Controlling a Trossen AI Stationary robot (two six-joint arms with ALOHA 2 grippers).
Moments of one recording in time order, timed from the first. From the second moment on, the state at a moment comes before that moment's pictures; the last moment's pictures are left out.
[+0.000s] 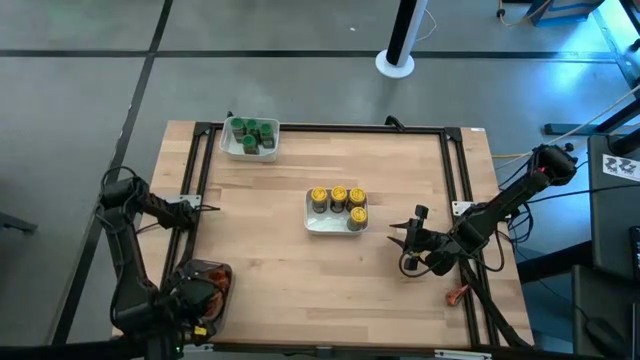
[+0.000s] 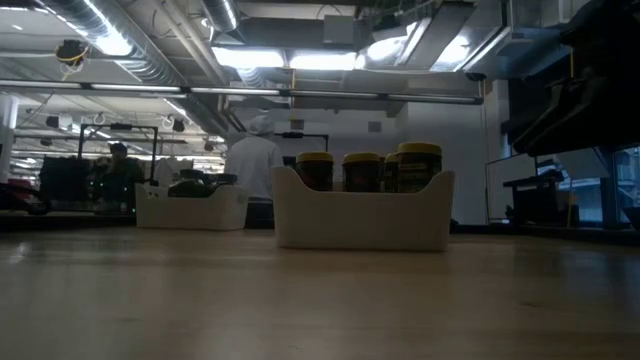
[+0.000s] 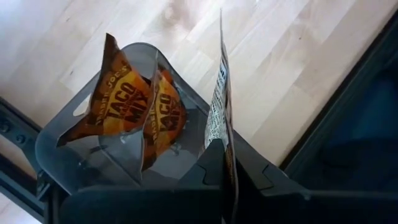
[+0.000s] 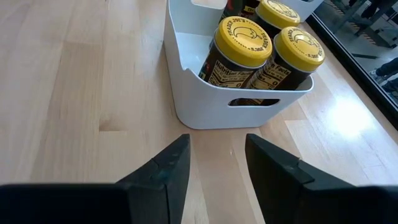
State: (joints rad) left arm -1.19 1.68 1.46 -1.35 -0.39 -1.86; right arm 0.71 1.09 0.44 -0.23 0.85 0.45
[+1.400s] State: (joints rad) left arm -1.22 1.73 1.26 -1.20 -0.43 -1.93; right arm 0.71 1.09 0.44 -0.23 0.84 0.45
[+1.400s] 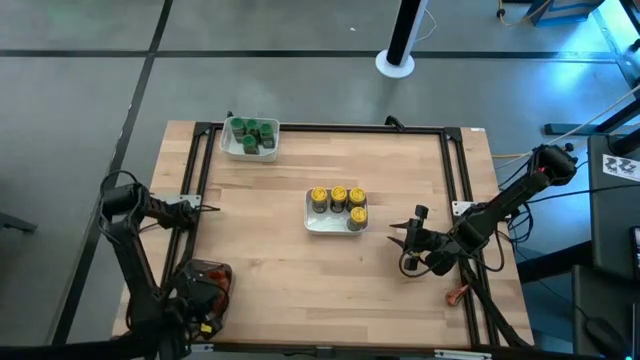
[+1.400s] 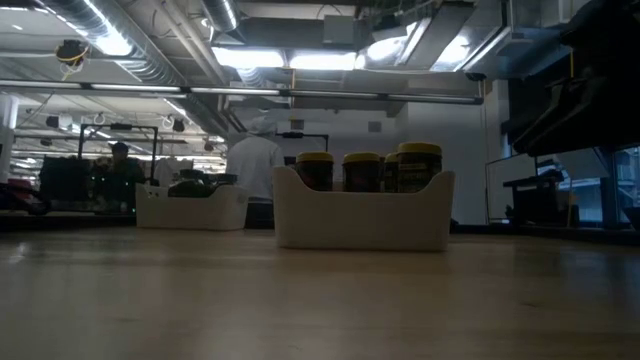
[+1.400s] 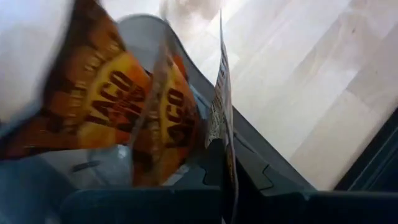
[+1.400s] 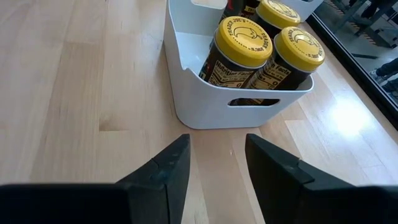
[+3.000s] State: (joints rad) left arm -0.82 1.44 1.21 -0.74 -0.62 -1.34; right arm 0.71 1.09 0.44 -0.23 0.84 0.45
